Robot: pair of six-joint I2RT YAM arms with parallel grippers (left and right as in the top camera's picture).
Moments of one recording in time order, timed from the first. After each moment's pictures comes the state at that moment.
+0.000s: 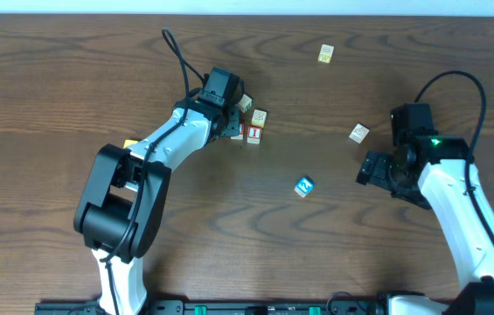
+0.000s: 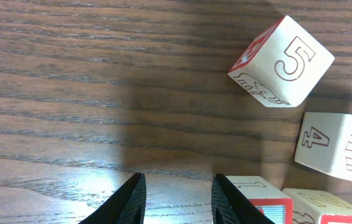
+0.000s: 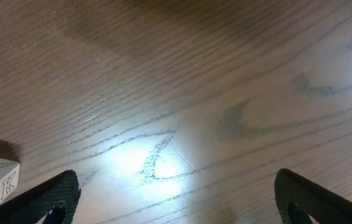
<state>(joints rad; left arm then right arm) -0.42 2.03 1.33 -0.42 -0.05 -0.38 0.02 1.43 1.02 -1.04 0.15 0.46</state>
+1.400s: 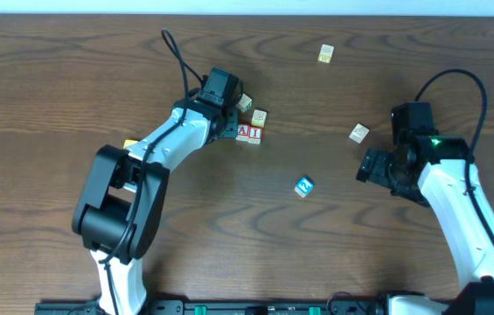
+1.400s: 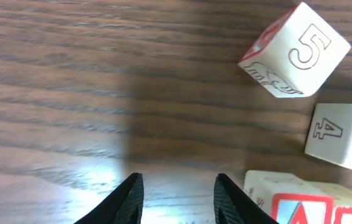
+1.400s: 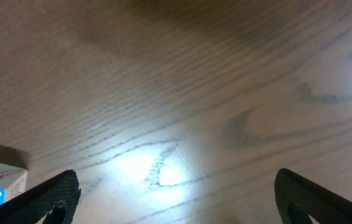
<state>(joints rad) -0.41 2.01 1.33 -0.47 -0.06 -0.38 0.02 1.43 1.02 -1.01 0.14 0.46</state>
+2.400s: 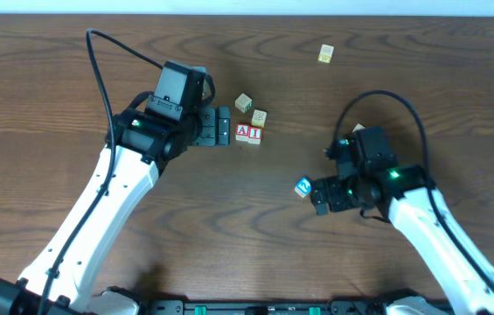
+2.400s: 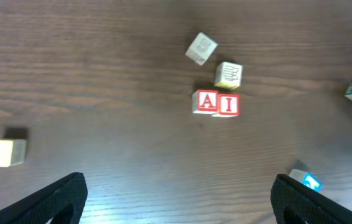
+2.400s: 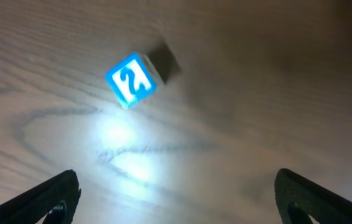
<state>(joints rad) -0.40 1.47 1.33 -0.84 0.02 -0.33 0.28 1.34 0.84 -0.80 -0.12 0.04</state>
